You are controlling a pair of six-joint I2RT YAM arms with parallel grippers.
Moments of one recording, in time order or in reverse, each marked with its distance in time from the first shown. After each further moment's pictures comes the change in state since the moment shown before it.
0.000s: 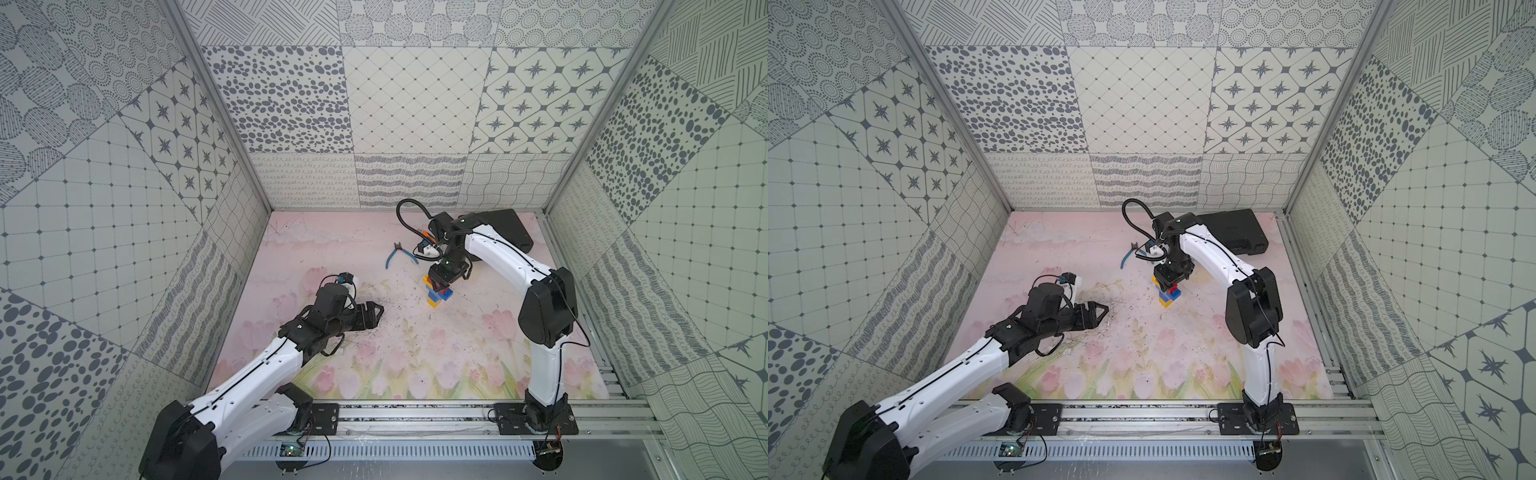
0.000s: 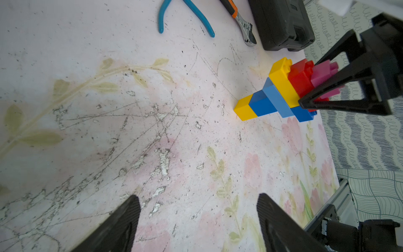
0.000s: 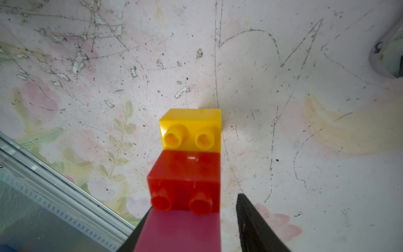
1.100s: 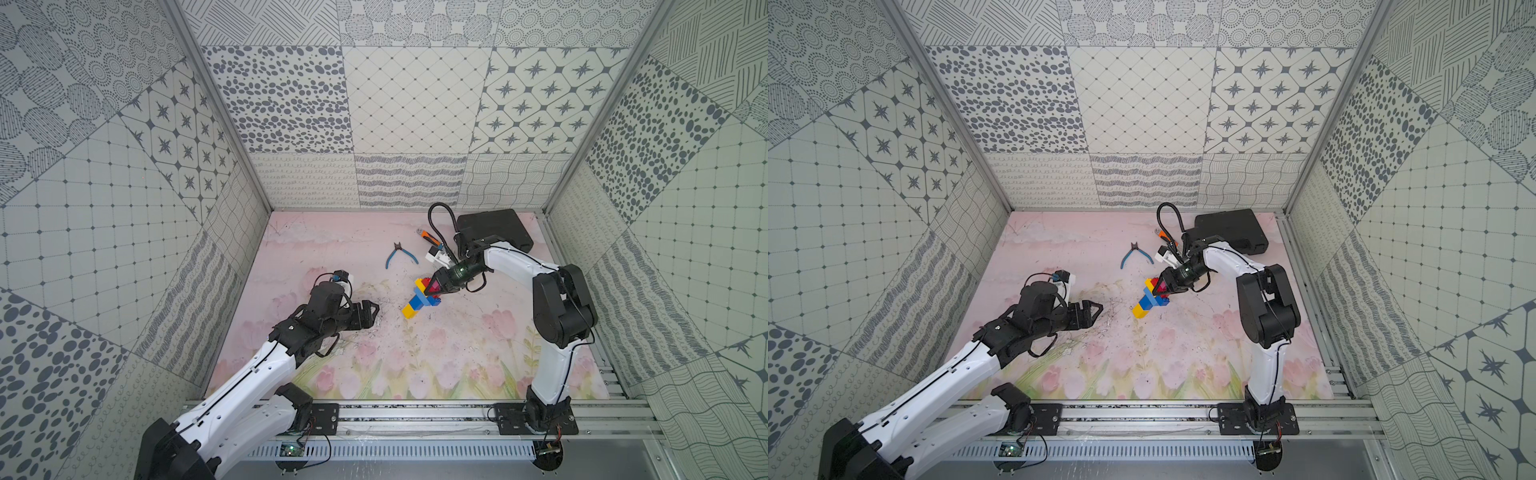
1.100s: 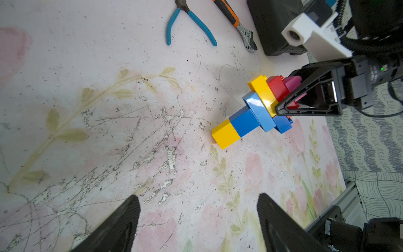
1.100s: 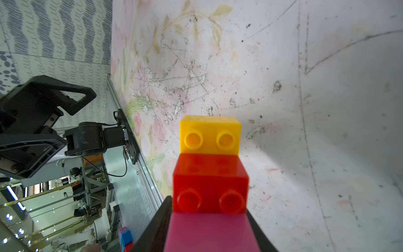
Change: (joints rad) left arm 0.000 -0.073 0.068 -0.140 -0.048 0.024; right arm -0.172 -0.070 -0.450 0.498 -0.723 0.101
